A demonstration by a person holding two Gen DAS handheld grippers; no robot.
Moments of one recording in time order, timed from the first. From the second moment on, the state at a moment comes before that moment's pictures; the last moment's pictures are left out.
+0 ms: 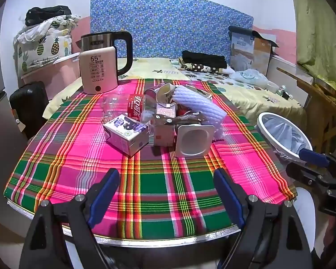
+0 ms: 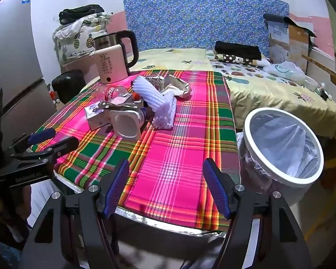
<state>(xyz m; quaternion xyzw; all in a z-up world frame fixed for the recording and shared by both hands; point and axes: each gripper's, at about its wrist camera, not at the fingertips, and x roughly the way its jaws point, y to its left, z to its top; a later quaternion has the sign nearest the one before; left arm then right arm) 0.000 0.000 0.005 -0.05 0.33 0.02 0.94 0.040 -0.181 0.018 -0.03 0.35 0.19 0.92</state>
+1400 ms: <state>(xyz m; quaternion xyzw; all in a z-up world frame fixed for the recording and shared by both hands) -0.008 0.000 0.022 -0.05 0.31 0.02 0.95 0.037 -0.181 0.018 -0.03 0.34 0.19 0.92</state>
